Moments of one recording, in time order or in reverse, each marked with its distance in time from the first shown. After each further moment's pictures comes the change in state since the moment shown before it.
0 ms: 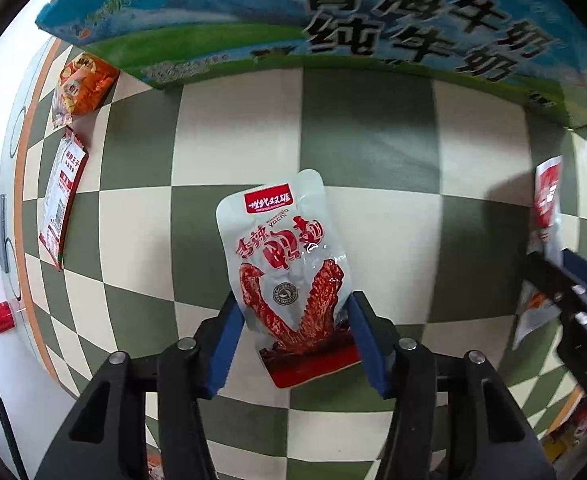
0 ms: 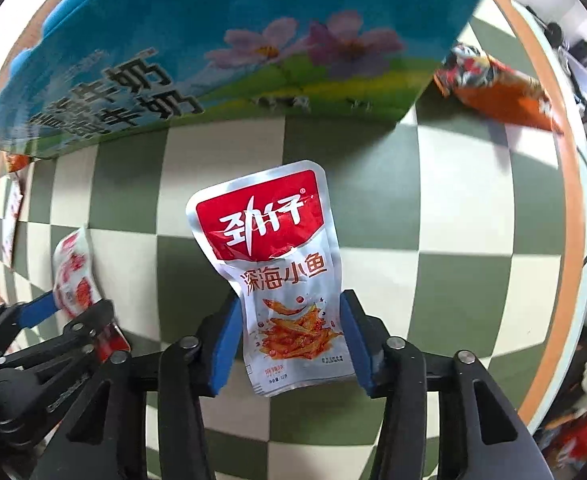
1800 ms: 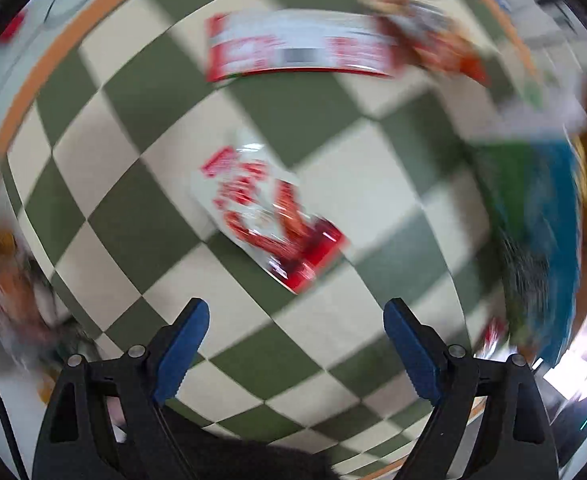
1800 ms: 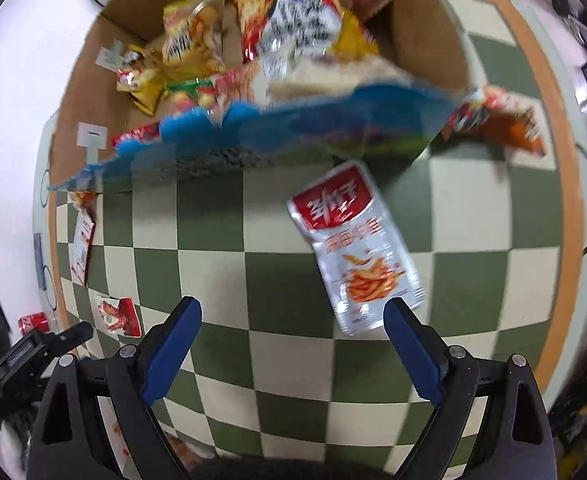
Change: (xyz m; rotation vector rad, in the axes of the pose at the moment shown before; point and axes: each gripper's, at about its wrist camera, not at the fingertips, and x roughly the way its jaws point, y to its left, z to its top) left arm 0.002 0.217 -0.069 -0.906 0.132 -0.377; right arm -0.058 0.021 0.002 0.073 0.034 0.167
